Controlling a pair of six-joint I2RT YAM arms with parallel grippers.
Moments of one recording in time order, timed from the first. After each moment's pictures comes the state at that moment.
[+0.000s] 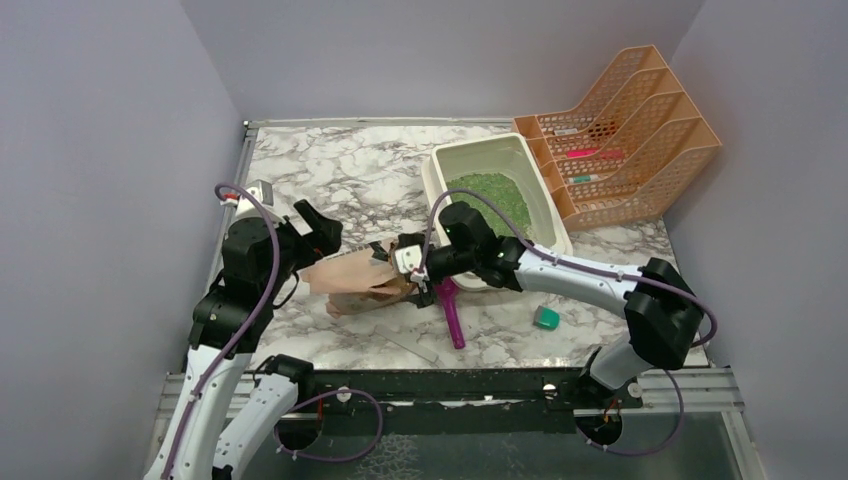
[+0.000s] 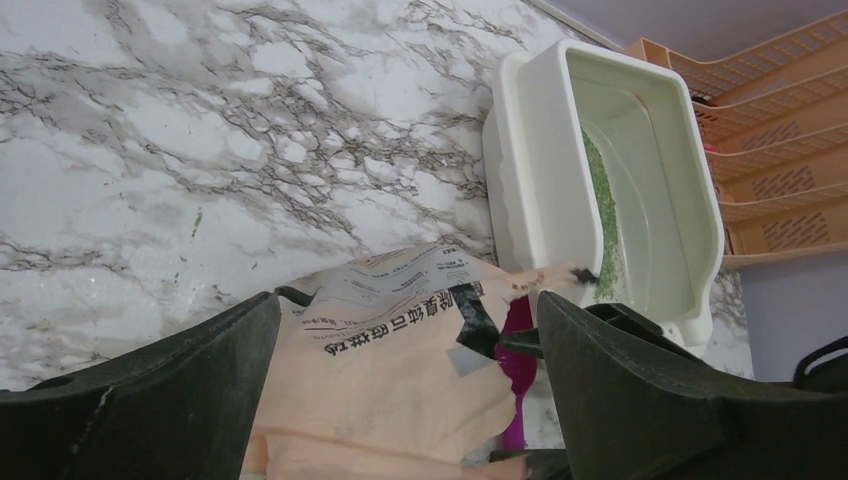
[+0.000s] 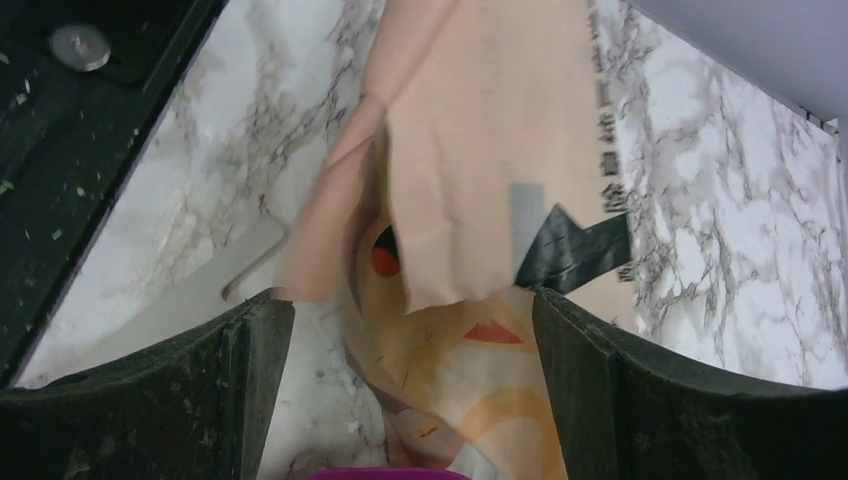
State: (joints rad) left arm -0.27 0.66 0.95 -0.67 -0.10 -0.61; right arm 0.91 1.56 1.07 0.00 -0.67 -0.75
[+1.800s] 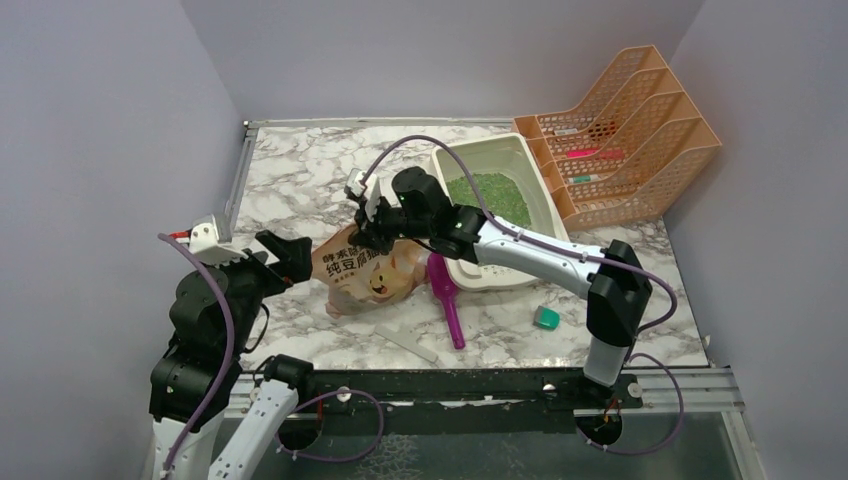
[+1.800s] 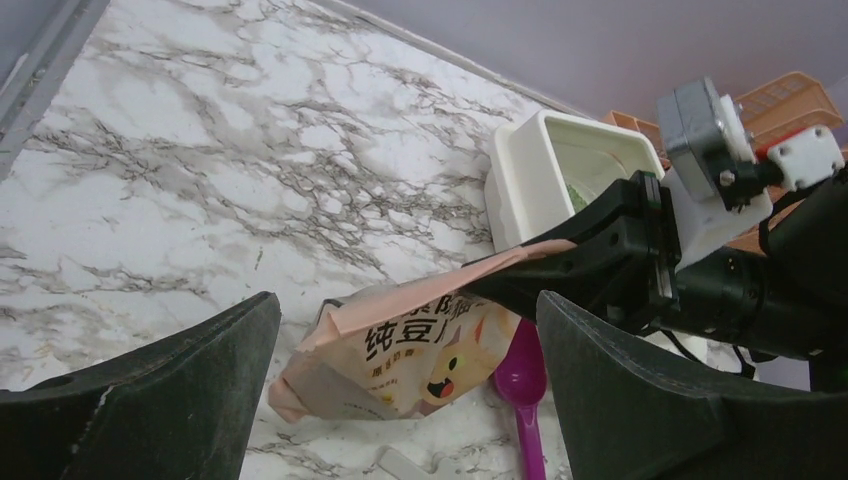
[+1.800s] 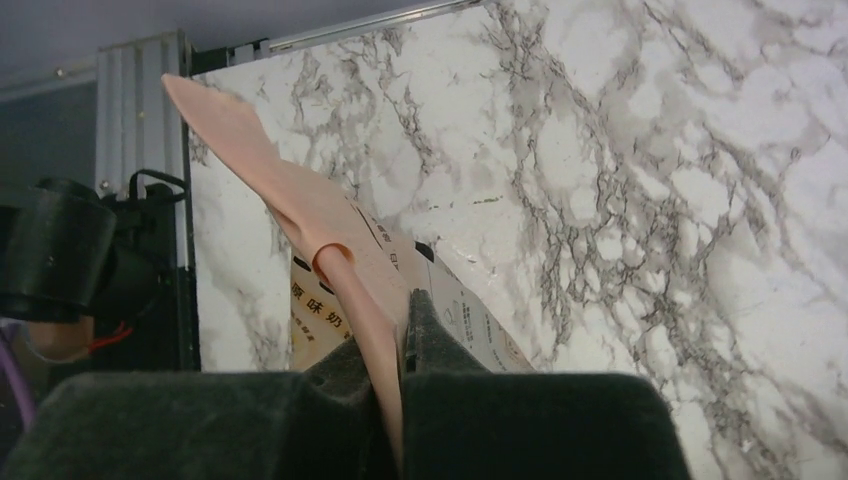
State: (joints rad) left arm -0.27 0.42 1.06 -0.82 -0.19 -0.51; right arm 1.01 1.80 1.52 -0.07 -0.37 -0.14
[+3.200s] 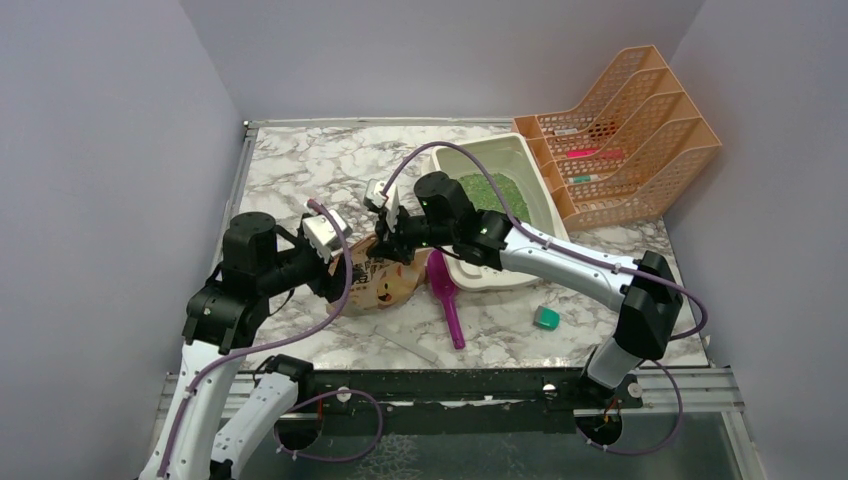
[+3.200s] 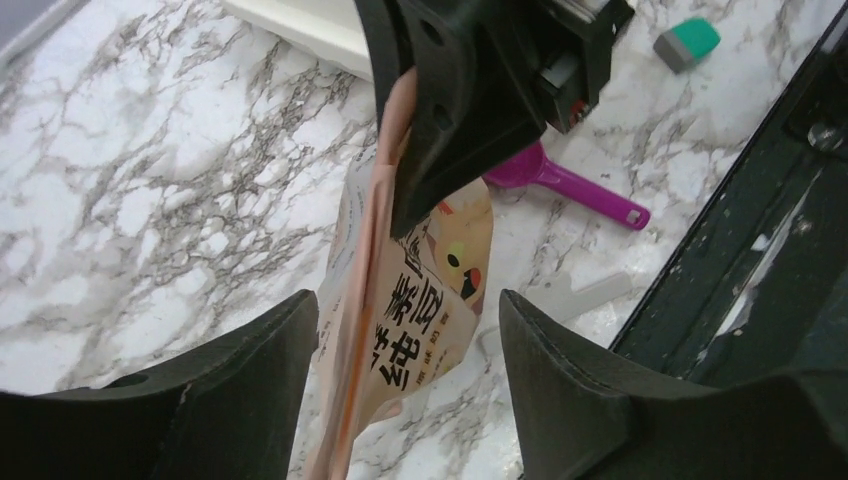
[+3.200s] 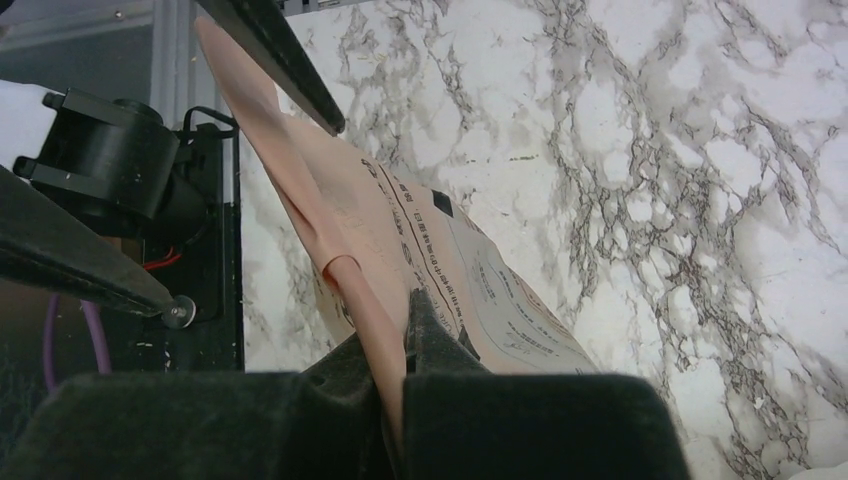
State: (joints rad) left arm -0.27 0.70 1.05 -0.85 0.54 0.32; right arm 0.98 1.66 1.40 -0.14 -0.43 -0.13
